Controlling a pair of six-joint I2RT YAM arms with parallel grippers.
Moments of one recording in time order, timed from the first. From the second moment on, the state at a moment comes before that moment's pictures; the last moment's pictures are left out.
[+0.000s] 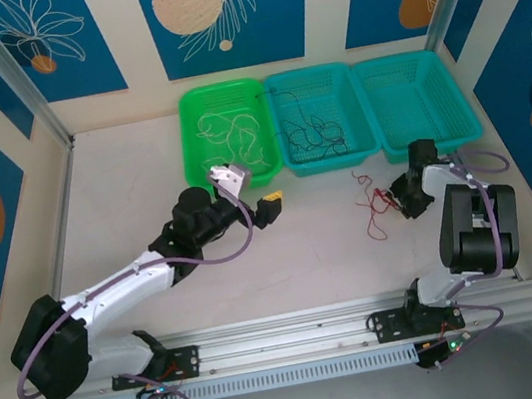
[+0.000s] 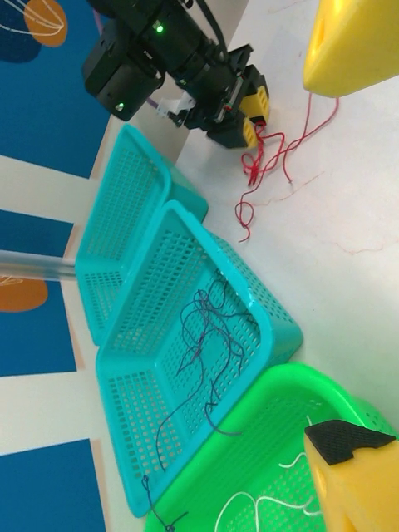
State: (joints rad) left arm -0.77 1.27 0.74 0.39 0.13 -0.11; right arm -0.22 1.56 0.80 -0.54 -0.12 0.86
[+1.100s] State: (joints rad) left arm -0.85 1.16 0.66 0.43 0.28 -0.22; right arm -0.31 1.50 1.22 -0.42 0.04 1.02
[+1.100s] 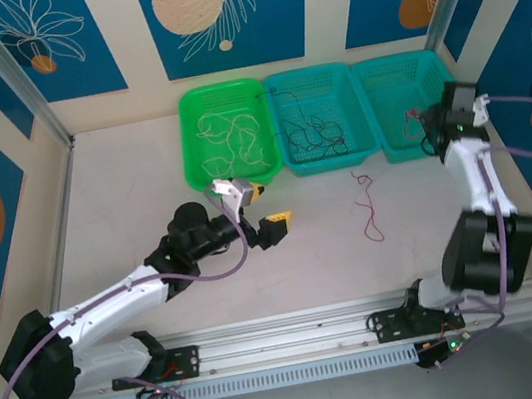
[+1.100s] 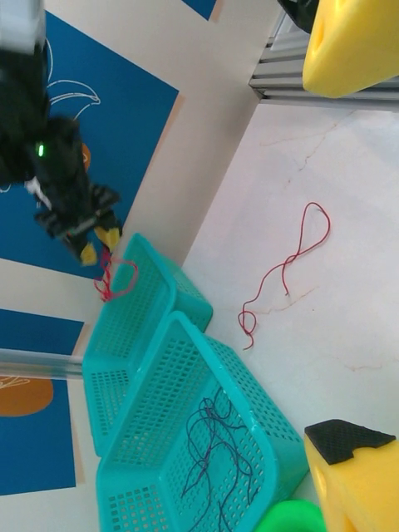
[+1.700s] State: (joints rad) left arm -0.85 1.11 0.64 0.43 0.29 -0.21; right arm -0.29 1.06 0.91 -0.56 -0.09 0.79
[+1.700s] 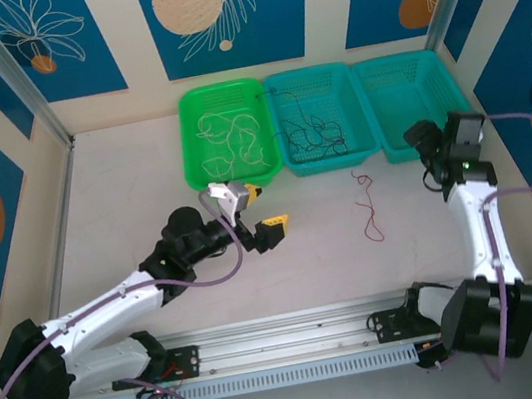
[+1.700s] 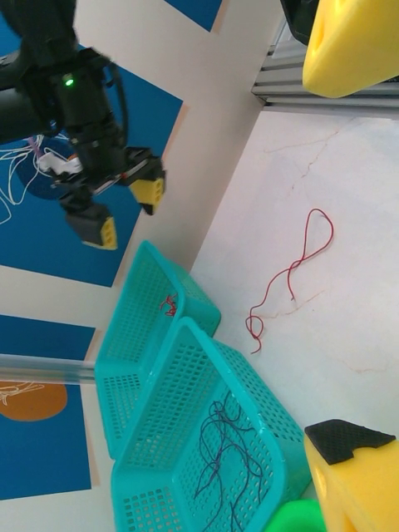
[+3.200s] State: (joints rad) left arm -0.85 0.92 0.52 0.26 0.18 -0.13; right arm 0.09 1.44 0.90 -0.74 -0.03 0.58
